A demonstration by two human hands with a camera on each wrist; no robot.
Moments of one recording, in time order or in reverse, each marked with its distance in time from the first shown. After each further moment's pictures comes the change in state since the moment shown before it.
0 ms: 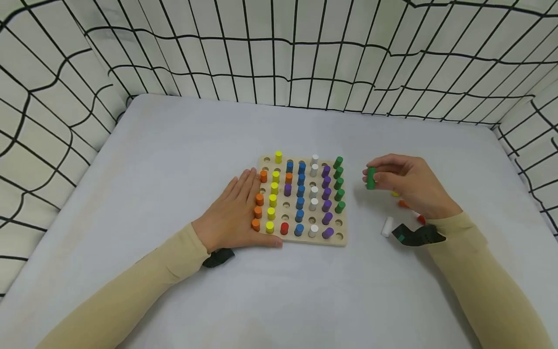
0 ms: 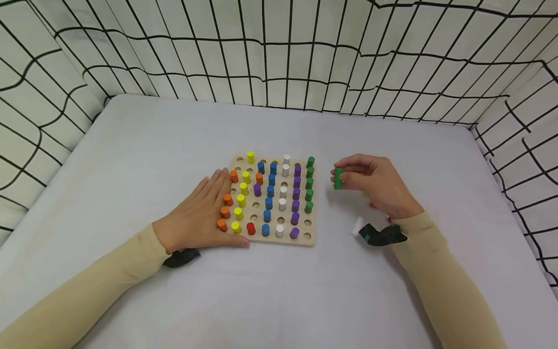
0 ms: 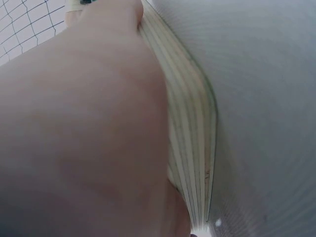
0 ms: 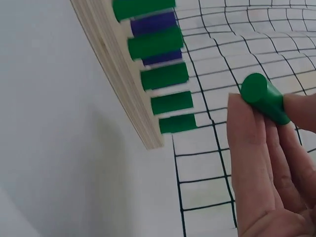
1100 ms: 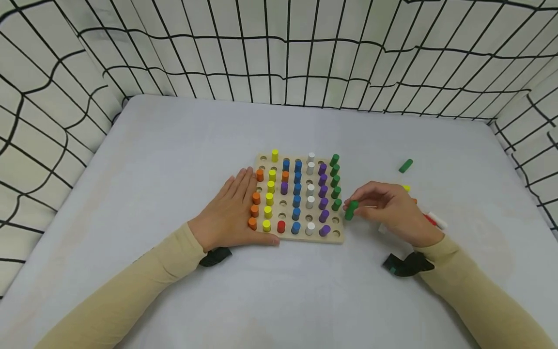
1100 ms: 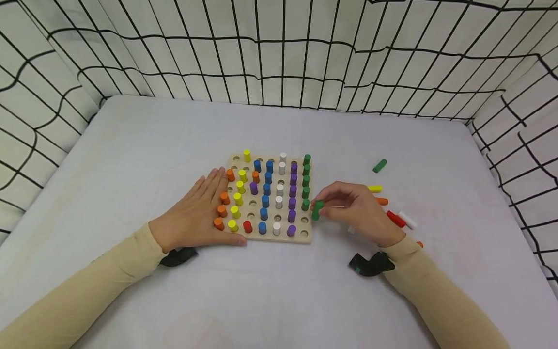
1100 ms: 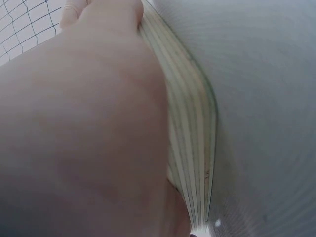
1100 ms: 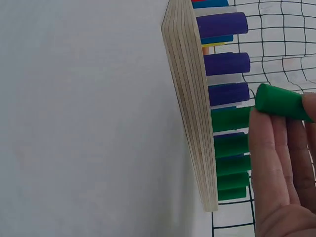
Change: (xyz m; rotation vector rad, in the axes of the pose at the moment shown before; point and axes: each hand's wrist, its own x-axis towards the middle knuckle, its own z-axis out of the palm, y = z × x) left_hand 0.002 0.002 -0.002 -0.003 -0.018 -0.008; right_hand -0.033 0.018 0.042 0.096 -0.137 -0.221
